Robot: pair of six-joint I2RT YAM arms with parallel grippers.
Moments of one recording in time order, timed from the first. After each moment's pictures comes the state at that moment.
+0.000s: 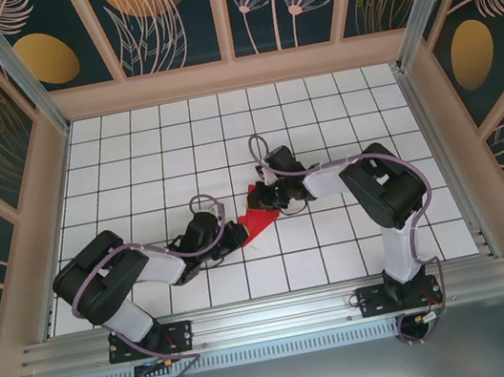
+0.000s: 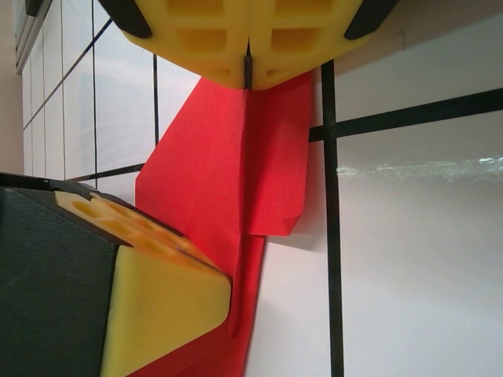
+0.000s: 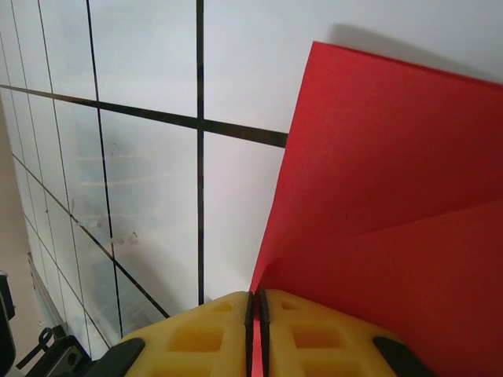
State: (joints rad) left arm -0.75 1.62 0.36 0.63 0.21 -1.05; right arm 0.64 1.93 0.97 0.07 -0.55 0.75
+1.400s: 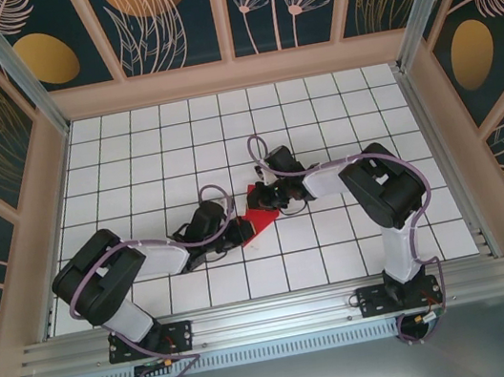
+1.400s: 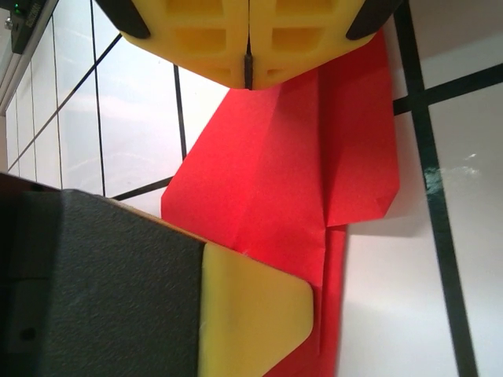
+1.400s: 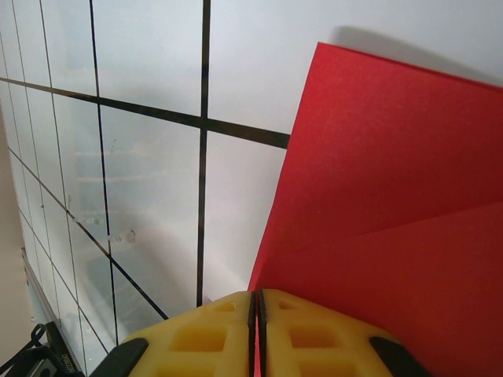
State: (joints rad) left arm -0.75 1.62 0.47 0.45 0.29 -0.94; right arm 0.63 1.93 0.97 0.06 -0.55 0.73
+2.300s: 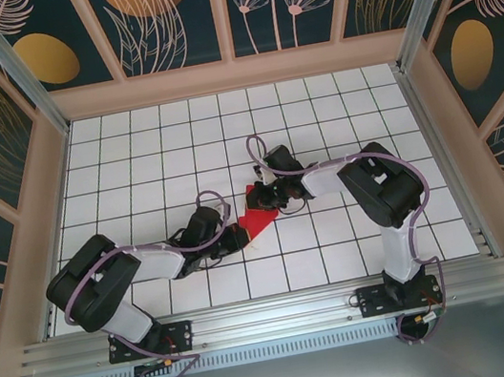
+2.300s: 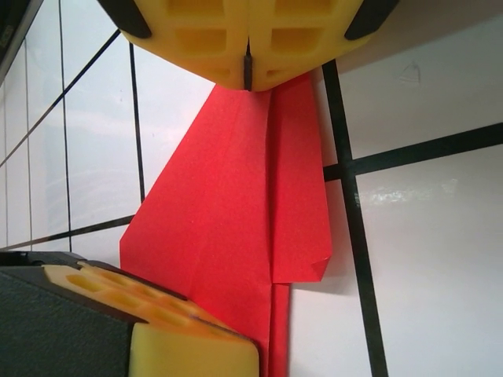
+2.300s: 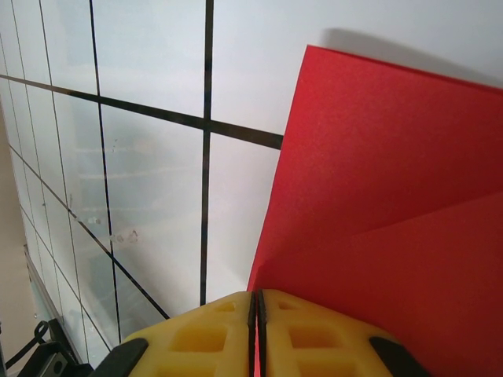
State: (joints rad) left arm -0.74 1.57 0.43 0.37 0.30 -0.89; right arm 0.63 1.95 0.99 0.04 -0.56 0.72
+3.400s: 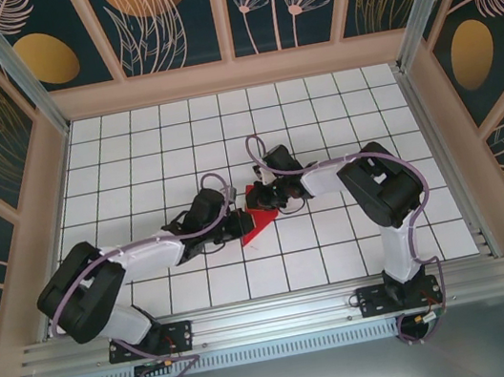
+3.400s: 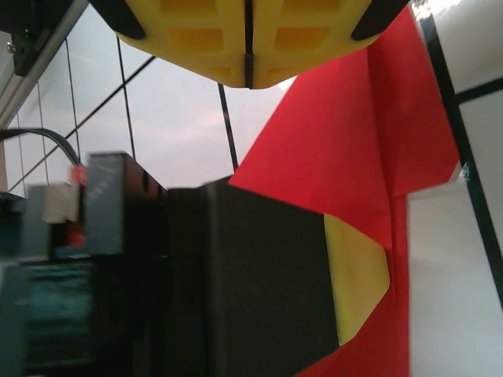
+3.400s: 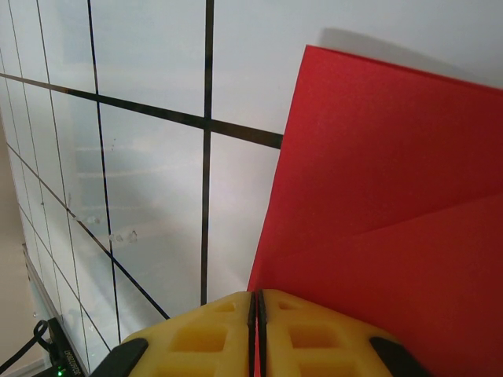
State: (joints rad) left arm -0.74 1.52 0.61 0.16 0.30 -0.84; right arm 0.63 1.95 1.00 0.03 -0.56 0.72
